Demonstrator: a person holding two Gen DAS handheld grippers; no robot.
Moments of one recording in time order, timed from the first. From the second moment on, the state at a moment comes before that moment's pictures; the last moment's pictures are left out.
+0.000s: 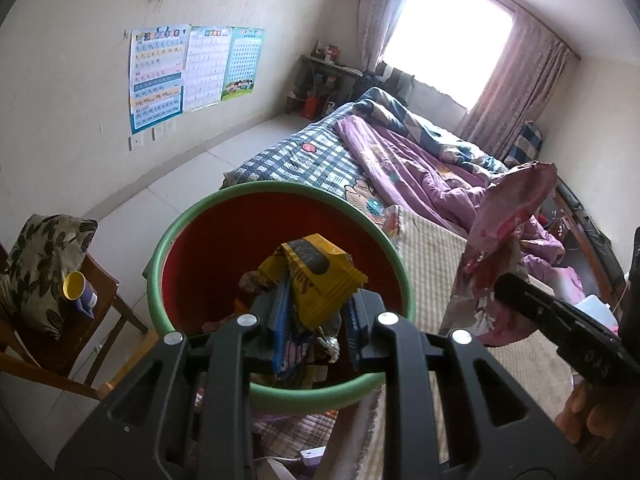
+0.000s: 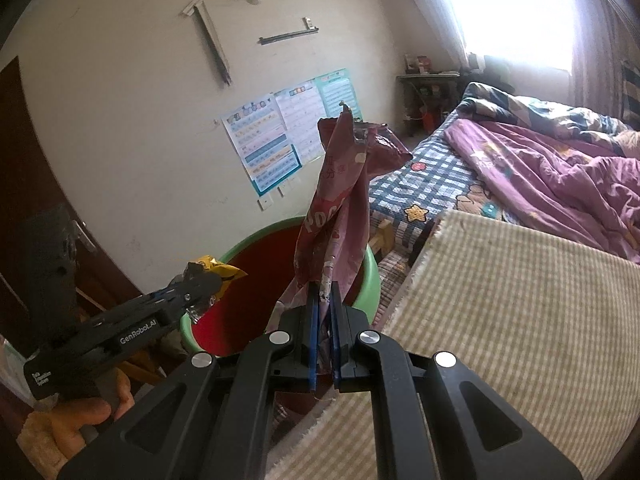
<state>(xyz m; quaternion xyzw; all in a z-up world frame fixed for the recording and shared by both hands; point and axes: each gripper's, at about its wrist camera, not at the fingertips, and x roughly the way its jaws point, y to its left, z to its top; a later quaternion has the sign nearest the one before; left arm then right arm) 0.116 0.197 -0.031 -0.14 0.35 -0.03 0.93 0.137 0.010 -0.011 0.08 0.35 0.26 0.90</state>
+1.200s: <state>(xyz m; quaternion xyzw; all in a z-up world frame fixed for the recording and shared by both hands) 0.163 0.202 -0.081 -0.11 0.42 -0.03 0.90 0.181 0.043 -0.032 0.05 0.38 0.27 0.88</state>
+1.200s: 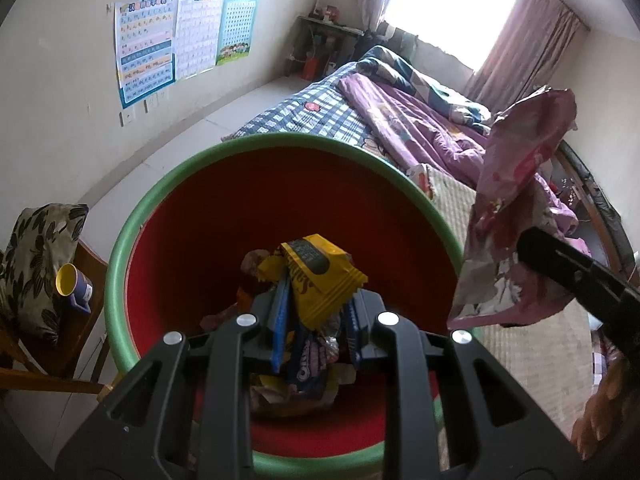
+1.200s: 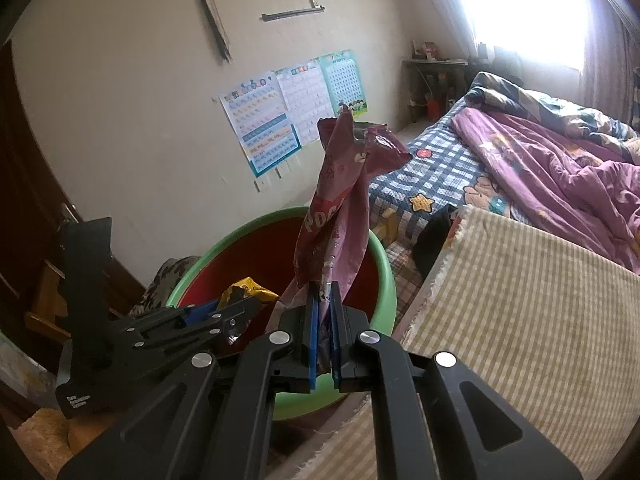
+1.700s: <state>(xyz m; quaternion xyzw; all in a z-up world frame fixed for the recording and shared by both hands) 0.172 0.200 -0.090 -0.11 0.44 -0.02 0.89 0.186 0.053 -0.044 0.04 0.39 0.27 0.88</state>
